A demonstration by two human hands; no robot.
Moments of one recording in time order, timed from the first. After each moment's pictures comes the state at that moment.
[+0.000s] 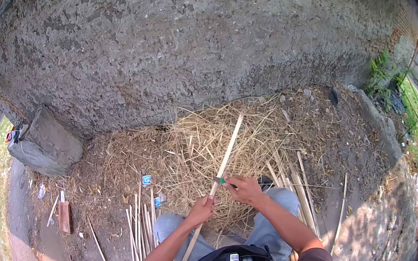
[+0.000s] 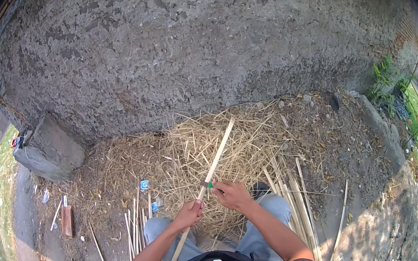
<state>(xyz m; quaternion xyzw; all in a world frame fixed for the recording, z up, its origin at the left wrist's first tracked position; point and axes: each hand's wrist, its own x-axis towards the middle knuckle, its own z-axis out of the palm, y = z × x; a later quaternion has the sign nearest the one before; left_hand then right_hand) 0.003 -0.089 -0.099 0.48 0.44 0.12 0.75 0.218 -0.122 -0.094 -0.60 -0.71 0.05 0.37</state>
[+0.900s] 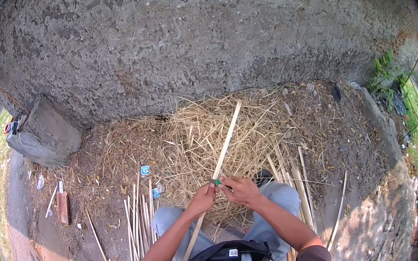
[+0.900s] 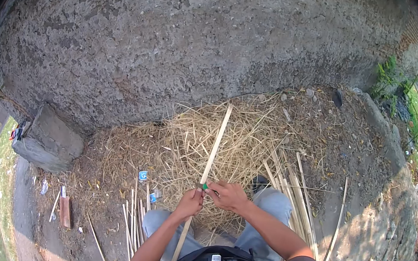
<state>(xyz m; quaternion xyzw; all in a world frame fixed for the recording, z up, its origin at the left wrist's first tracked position) 0.019 -0.077 -0.120 0.51 0.45 0.17 0.71 0.202 -0.134 -0.099 -0.60 -0.72 0.07 0.35</state>
